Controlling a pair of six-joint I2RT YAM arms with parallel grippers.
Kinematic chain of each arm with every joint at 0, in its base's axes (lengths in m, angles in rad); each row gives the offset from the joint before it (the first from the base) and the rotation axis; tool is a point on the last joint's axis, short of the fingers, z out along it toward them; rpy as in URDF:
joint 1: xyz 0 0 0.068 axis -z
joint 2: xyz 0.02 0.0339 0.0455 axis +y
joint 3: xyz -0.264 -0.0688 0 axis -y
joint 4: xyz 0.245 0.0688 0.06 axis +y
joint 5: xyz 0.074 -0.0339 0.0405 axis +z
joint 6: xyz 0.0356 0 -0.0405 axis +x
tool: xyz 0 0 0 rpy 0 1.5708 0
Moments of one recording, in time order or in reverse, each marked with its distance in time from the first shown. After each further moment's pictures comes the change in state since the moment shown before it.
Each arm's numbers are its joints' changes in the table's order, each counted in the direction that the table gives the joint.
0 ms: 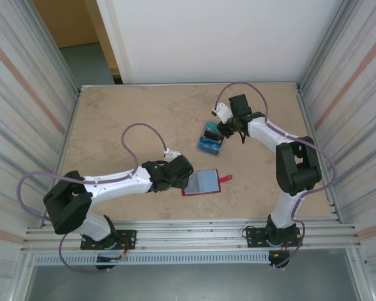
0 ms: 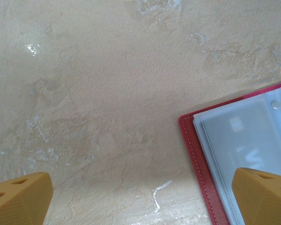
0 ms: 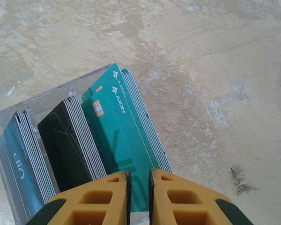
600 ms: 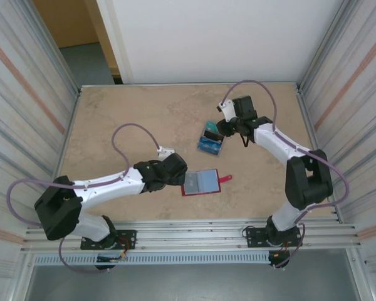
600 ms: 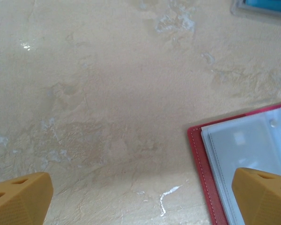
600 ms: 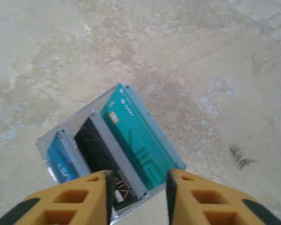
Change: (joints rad) left arm -0.043 -0.092 -0.055 -0.036 0.000 -0.035; right arm -0.025 -0.190 -0.116 -0.047 -0.020 0.264
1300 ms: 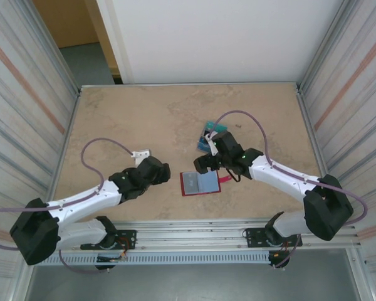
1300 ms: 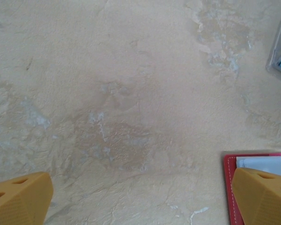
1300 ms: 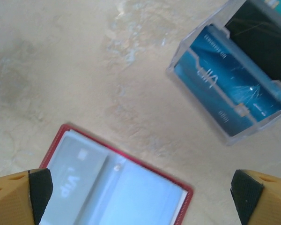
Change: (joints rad) left arm -0.133 -0.279 -0.274 -0.180 -0.031 -0.128; right arm -0.372 -0.267 -0.318 0.021 -0.137 0.393
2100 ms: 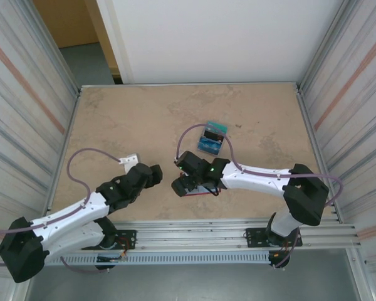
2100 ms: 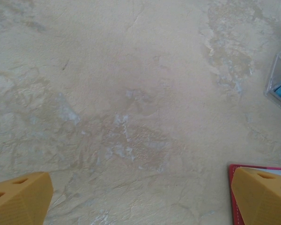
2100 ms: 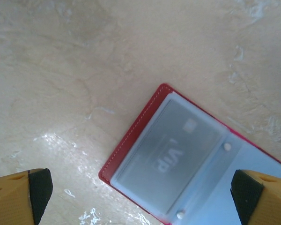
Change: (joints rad) left arm -0.018 -0.201 -0.114 0.009 0.053 -0.071; right arm -0.339 0.210 0.171 0.152 -0.126 0.113
